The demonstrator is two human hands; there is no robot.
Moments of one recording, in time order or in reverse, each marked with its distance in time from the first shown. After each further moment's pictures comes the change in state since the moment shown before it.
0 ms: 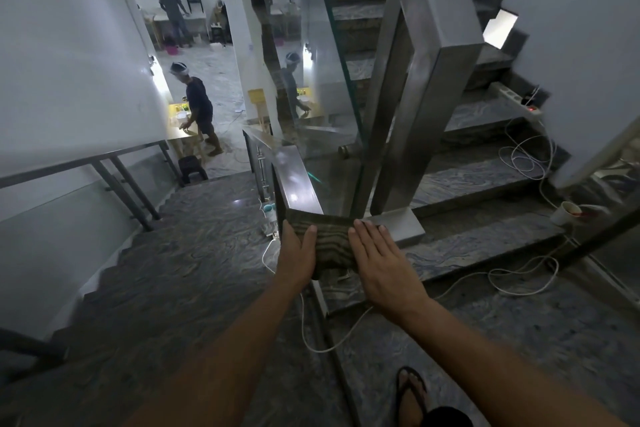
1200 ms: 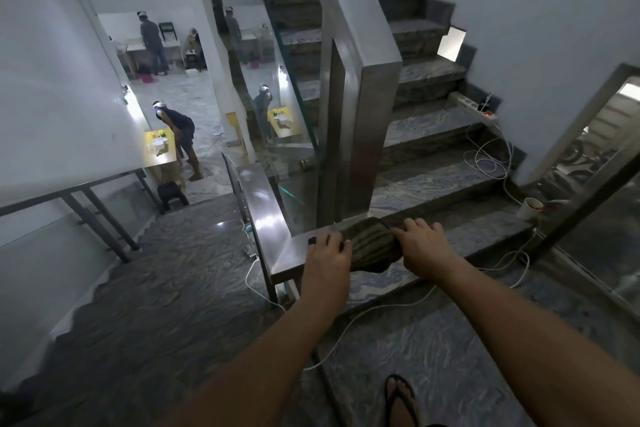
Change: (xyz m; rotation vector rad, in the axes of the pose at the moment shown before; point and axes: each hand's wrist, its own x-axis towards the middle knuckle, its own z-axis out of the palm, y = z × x) left_hand -0.049 0.028 0.080 1.122 -0.080 0.694; right_hand -0.010 0.129 -0.022 -0.054 -0.263 0.245
